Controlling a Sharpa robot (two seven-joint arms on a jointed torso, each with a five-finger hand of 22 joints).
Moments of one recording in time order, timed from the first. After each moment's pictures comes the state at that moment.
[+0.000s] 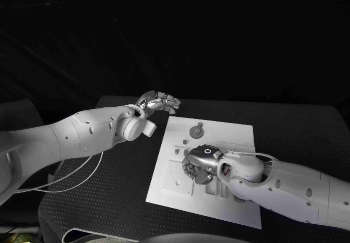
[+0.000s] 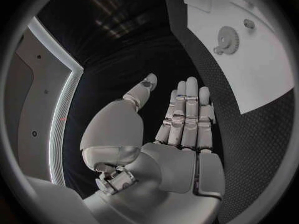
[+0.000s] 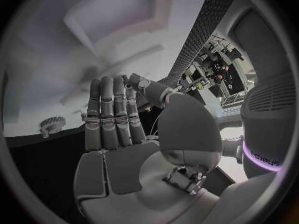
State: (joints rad) left arm 1.24 -0.65 -0.14 1.12 -0.20 -0.19 0.32; left_hand 1.02 -0.10 0.46 -0.27 0.05 0.84 0.17 0.30 0.54 1.20 0.12 0.07 0.22 1.00 0.05 0.69 0.38 0.02 0.71 -0.05 0.59 1.23; right arm 1.10 -0.56 -0.19 1.47 -1.77 -0.21 -0.02; right_hand 1.17 -0.19 0.86 -0.26 0.05 1.04 0.09 0.43 0.48 1.26 0.06 0.27 0.32 1.12 0.03 0.51 0.77 0.26 0.98 0.16 0.22 1.14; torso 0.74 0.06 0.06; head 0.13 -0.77
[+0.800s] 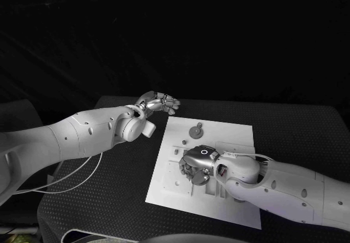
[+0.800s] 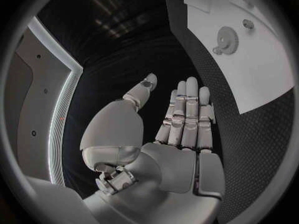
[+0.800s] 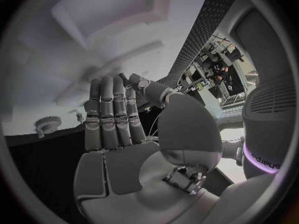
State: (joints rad) left arm 1.24 -0.65 -0.14 1.12 -0.20 -0.19 0.31; left_hand 1.02 -0.10 0.46 -0.27 0.05 0.84 0.17 0.30 0.54 1.20 0.12 0.07 0.22 1.00 0.05 0.69 0.38 0.02 0.71 -0.05 0.59 1.23; right arm 1.10 -0.54 -0.19 1.47 -1.78 -0.21 -0.04; right_hand 1.17 -0.19 0.87 -0.27 0.05 1.03 0.10 0.41 0.48 1.25 0.06 0.25 0.32 1.12 0.03 0.49 0.78 0.26 0.98 0.16 0.22 1.14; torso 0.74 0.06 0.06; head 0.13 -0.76
